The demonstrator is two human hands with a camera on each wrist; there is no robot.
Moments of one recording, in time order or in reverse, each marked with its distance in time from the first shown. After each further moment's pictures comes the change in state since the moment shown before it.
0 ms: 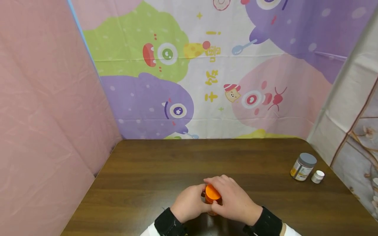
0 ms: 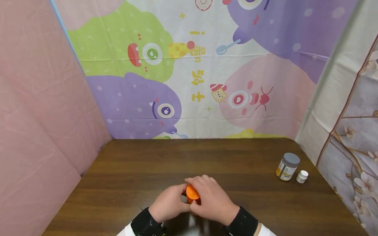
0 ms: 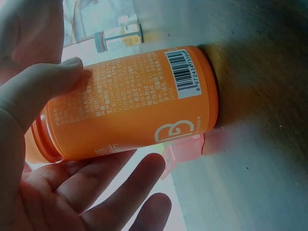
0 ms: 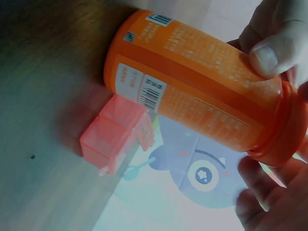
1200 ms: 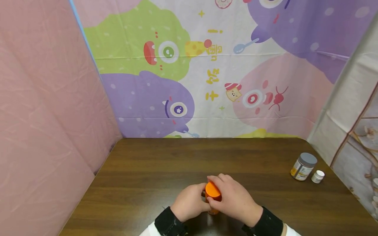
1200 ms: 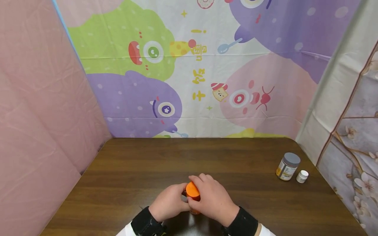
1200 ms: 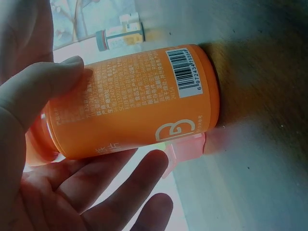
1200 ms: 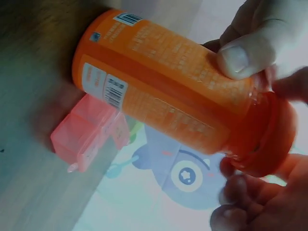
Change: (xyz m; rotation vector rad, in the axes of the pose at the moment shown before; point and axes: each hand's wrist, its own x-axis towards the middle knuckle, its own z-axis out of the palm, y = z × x) left_hand -0.001 0.001 0.000 0.027 0.006 0.013; right_hand 0.003 -0.010 -0.007 -0.058 -0.024 0.118
